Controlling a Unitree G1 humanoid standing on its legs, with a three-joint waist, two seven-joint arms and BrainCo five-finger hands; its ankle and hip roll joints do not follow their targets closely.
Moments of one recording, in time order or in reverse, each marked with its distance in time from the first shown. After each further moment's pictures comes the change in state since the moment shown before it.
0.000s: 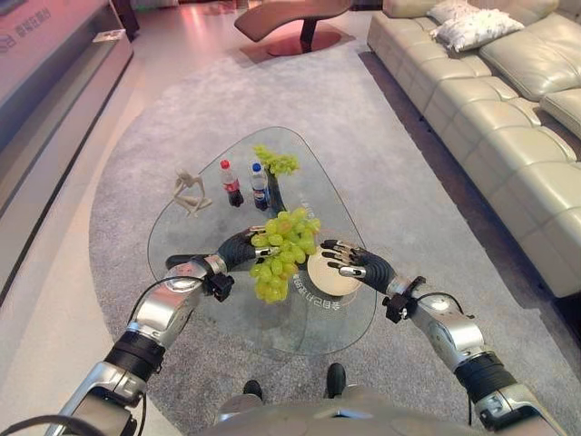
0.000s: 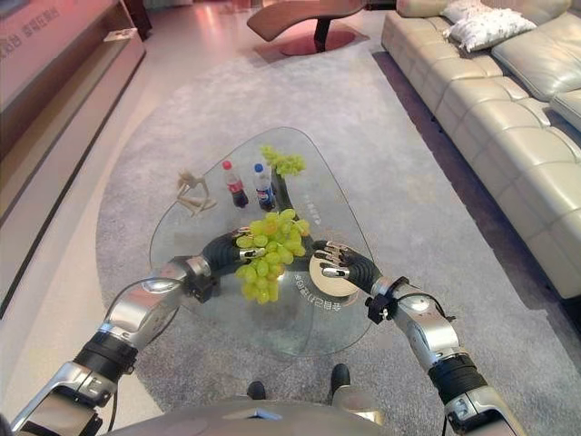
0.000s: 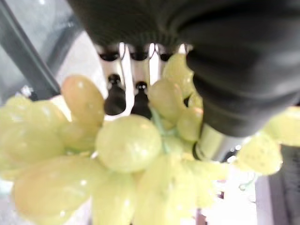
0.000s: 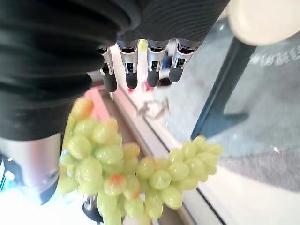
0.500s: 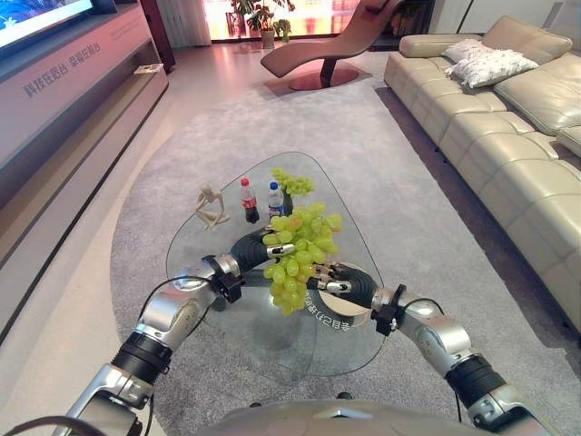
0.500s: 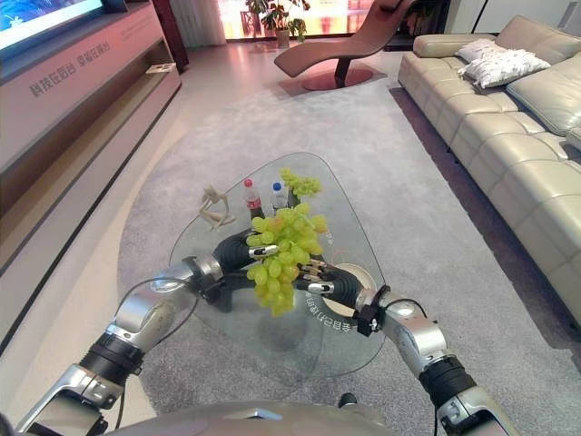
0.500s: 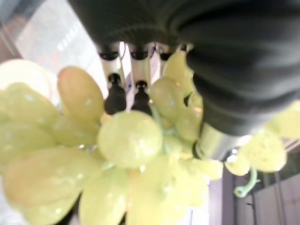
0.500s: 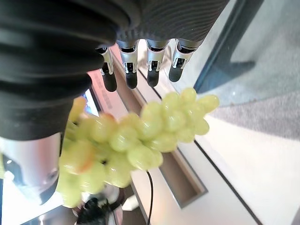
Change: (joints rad) left arm 0.000 -0.052 -0.024 -0.090 -0.177 0.042 -0.037; right arm -0.001 0.047 0.102 0.000 0.074 0.076 0.070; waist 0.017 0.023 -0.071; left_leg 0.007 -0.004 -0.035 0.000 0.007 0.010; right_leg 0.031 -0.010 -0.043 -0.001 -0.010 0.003
